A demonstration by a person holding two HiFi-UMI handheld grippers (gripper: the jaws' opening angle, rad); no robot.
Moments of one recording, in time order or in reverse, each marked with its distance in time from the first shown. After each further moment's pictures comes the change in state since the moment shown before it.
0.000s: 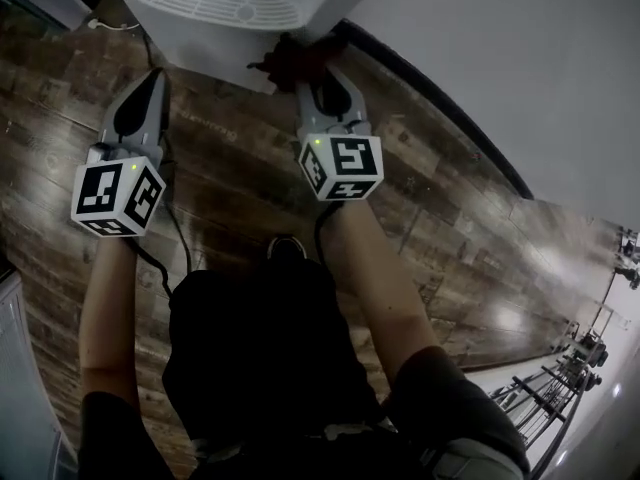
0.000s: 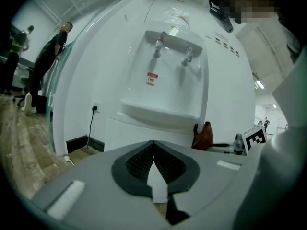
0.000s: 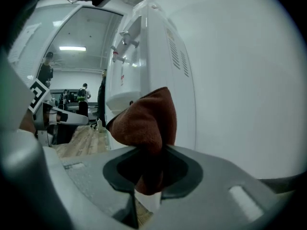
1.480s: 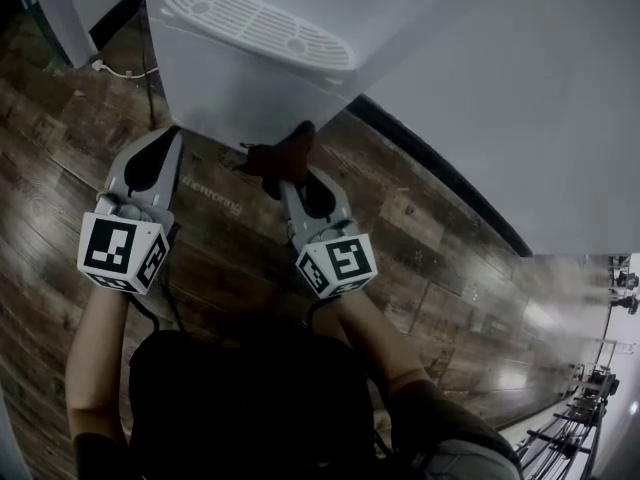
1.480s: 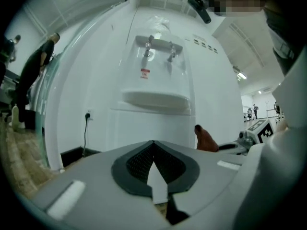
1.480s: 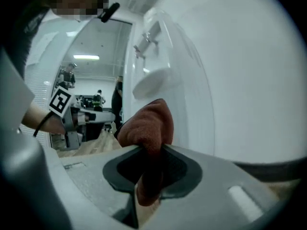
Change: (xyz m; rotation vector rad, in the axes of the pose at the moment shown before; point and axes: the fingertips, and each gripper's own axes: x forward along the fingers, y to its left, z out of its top) left arm -0.002 0.017 -0.055 0.156 -0.102 -0.093; right arm -0.014 0.056 -0.080 -0.013 -0.094 0.148
